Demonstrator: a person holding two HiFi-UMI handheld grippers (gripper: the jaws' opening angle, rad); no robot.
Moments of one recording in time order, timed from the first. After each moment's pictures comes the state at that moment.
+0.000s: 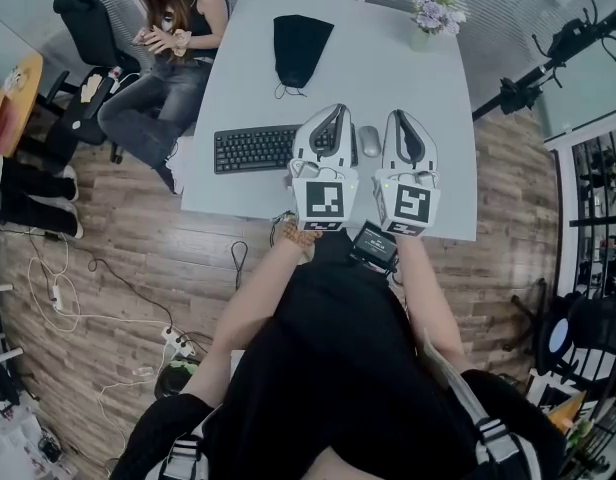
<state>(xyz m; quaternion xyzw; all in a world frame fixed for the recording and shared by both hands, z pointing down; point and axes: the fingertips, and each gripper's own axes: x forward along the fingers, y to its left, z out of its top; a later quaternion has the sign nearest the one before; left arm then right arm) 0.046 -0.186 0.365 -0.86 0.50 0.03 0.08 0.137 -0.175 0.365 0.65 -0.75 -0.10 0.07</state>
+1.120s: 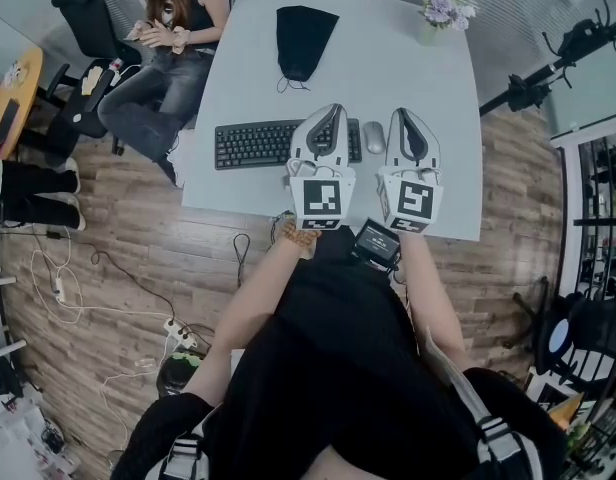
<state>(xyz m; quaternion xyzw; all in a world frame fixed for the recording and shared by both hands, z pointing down) 0.041 -0.201 0.391 -0.86 0.51 0.01 0.05 0.145 -0.193 0.387 0.65 -0.75 -0.09 0.09</state>
